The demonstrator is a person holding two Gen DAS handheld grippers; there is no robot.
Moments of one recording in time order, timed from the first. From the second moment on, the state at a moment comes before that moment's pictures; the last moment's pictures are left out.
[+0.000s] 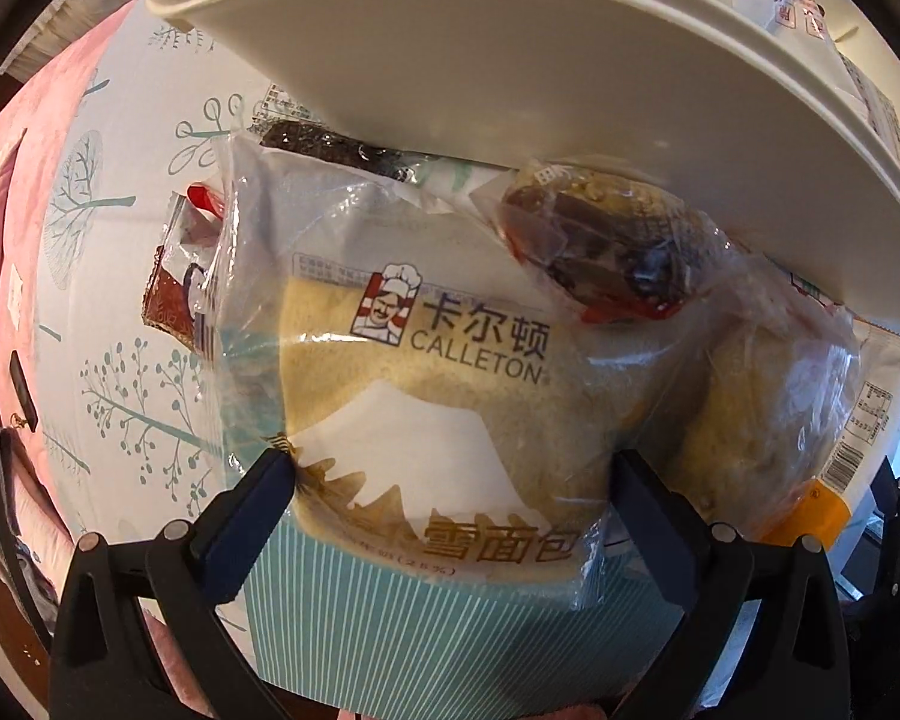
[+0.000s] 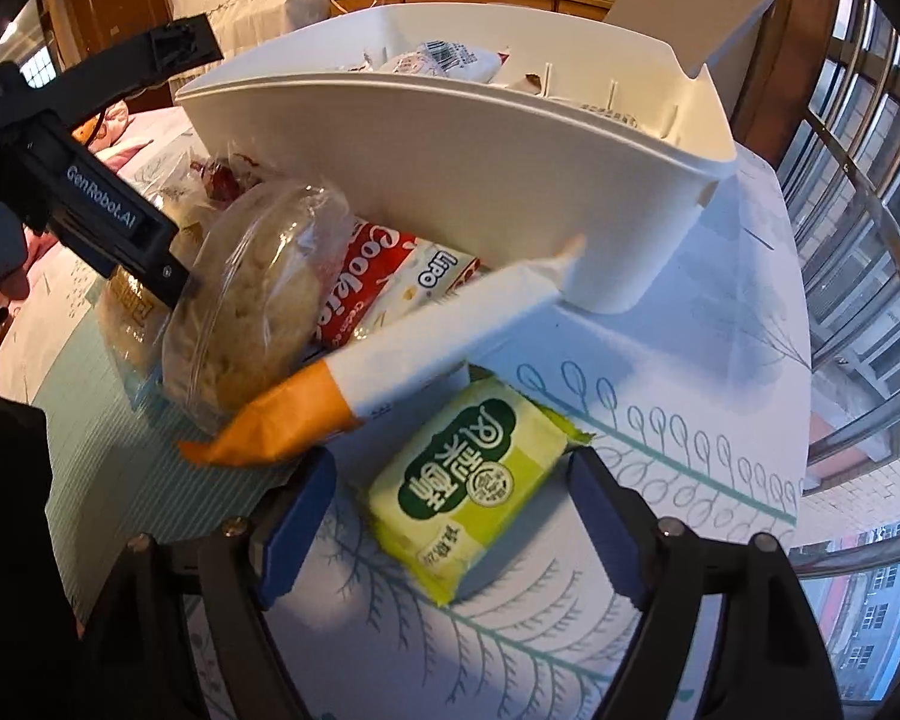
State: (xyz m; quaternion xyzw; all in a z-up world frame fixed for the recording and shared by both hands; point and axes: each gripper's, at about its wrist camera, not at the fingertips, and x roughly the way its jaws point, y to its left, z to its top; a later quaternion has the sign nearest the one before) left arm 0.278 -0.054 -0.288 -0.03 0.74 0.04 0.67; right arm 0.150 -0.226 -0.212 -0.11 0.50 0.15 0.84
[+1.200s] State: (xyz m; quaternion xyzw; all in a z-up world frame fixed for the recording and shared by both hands) left arm 0.206 -0.095 -0.233 0.03 0.67 -0.01 0.75; right arm 0.139 -0.241 -0.195 -0.04 0.53 0.10 0.84
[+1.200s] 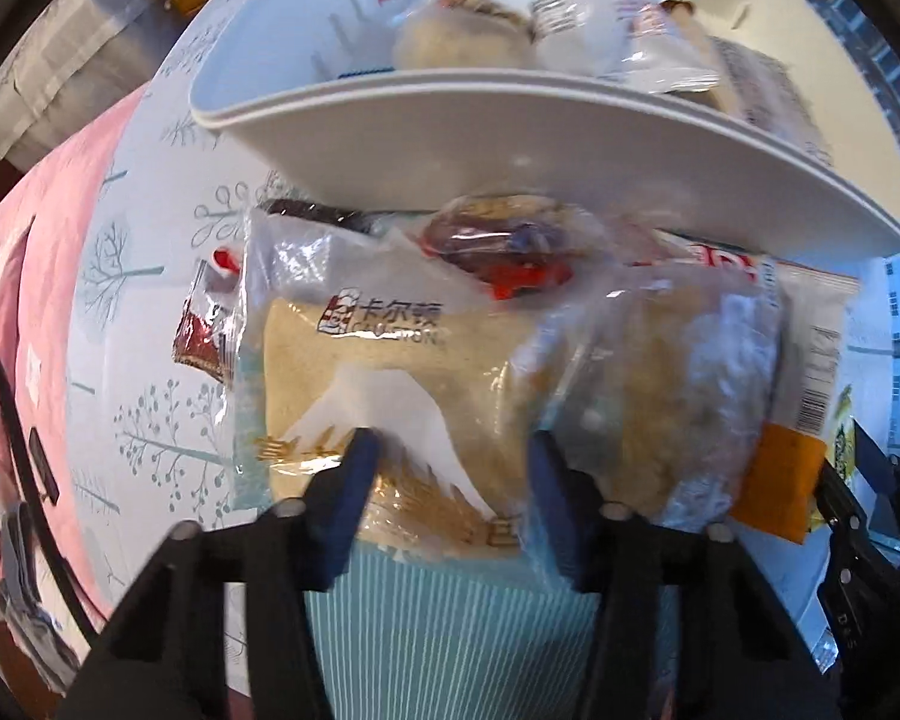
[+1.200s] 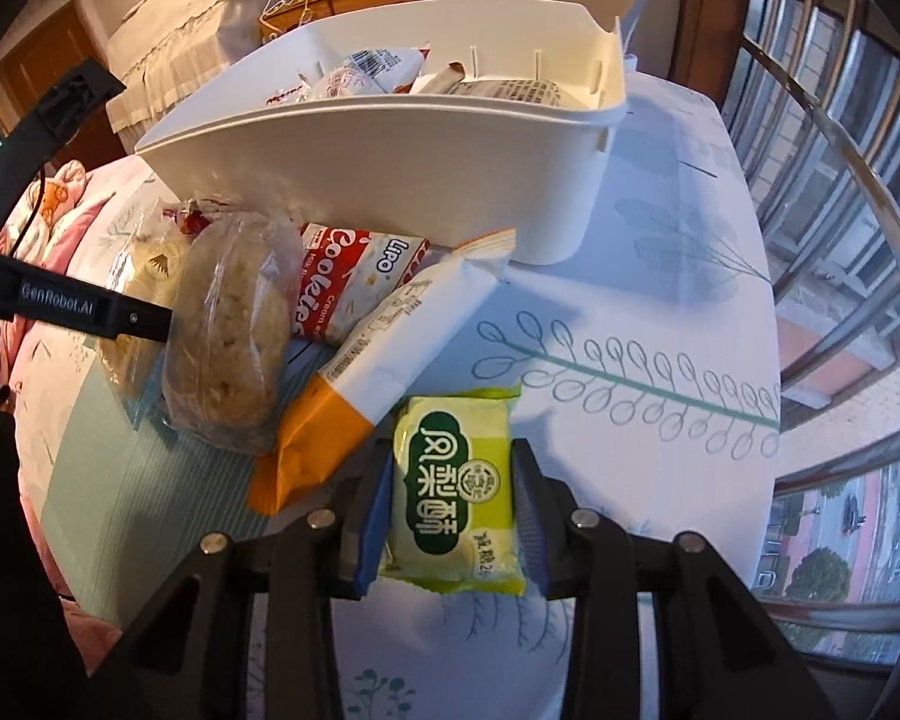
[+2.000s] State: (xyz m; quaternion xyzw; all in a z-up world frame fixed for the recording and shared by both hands) left arm 0.202 -0.064 -0.185 0.14 0.66 -0.26 0.69; right arm 0.114 -0.236 -0.172 0.06 0.52 0.00 0.85
